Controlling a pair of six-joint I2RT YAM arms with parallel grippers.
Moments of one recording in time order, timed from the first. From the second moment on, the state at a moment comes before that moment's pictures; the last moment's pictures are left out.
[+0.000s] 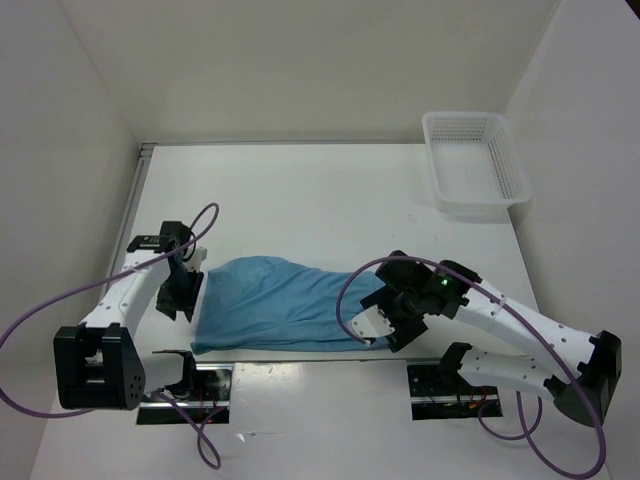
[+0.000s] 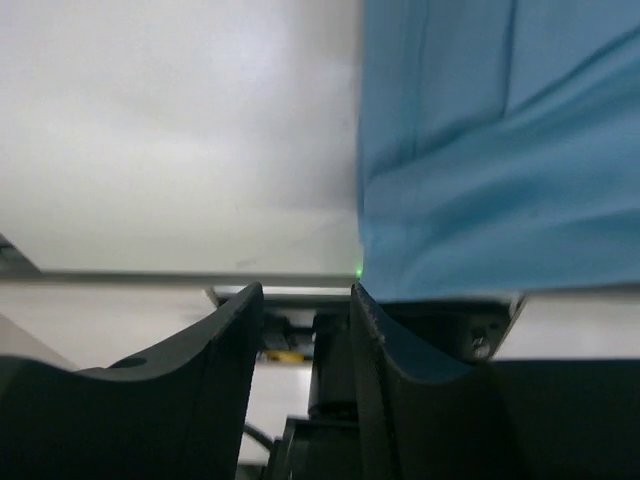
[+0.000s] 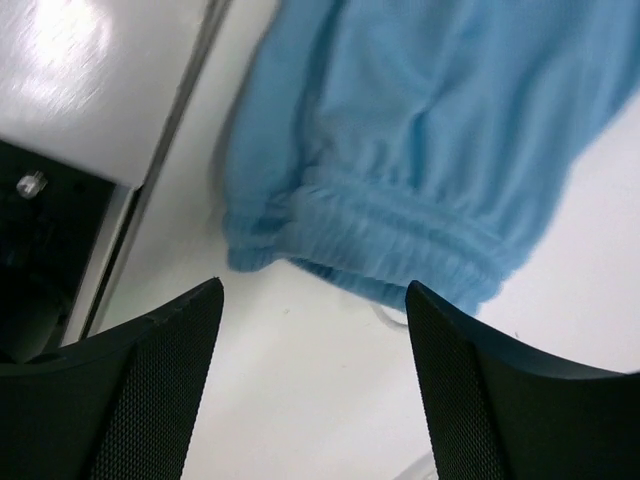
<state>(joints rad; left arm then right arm) 0.02 1.21 0.82 -1.18 -0.08 0.07 0.89 0.99 0.86 -1.16 -0.21 -1.25</state>
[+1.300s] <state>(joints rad) 0.03 1.80 1.11 -0.95 0.25 0.07 0.45 1.54 0.90 -0.62 -0.21 -0.69</state>
